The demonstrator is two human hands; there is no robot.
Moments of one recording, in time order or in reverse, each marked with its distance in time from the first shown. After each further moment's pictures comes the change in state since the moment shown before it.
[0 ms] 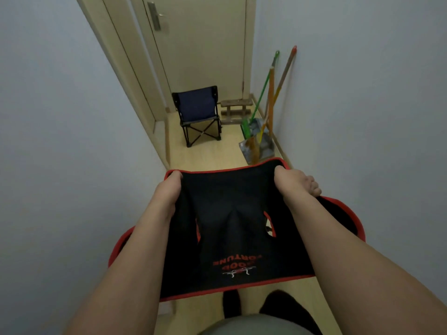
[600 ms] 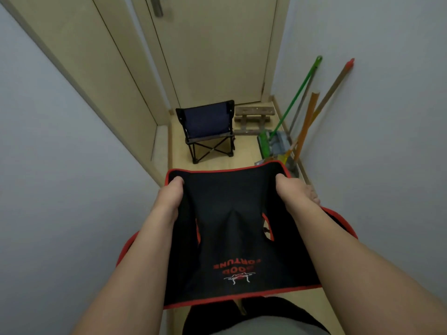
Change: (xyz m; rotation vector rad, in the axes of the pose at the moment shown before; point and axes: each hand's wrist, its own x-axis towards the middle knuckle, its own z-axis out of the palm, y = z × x) left_hand 0.340 0.228 0.068 0.031 0.079 -0.164; right_hand 0.250 -0.344 0.071 -0.089 -0.158 0.046
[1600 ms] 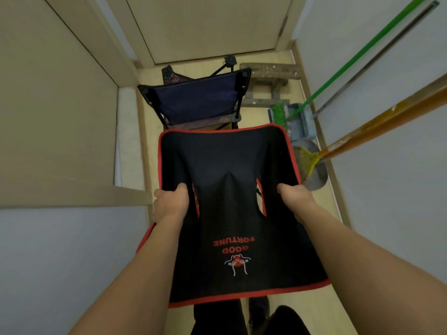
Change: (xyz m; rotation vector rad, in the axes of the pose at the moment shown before) left_hand 0.435 0.080 0.137 0.448 0.274 -0.164; right_hand 0.367 -0.219 0.205 0.008 -0.174 0.134
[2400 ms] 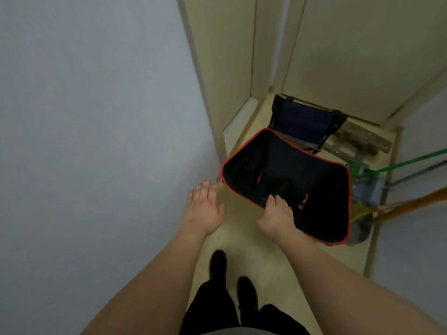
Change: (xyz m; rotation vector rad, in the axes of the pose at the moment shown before) left_hand -0.312 -0.240 -0.149 0.549 0.225 0.501; right_hand -0.318 0.144 -0.020 -0.954 -0.179 -1.007
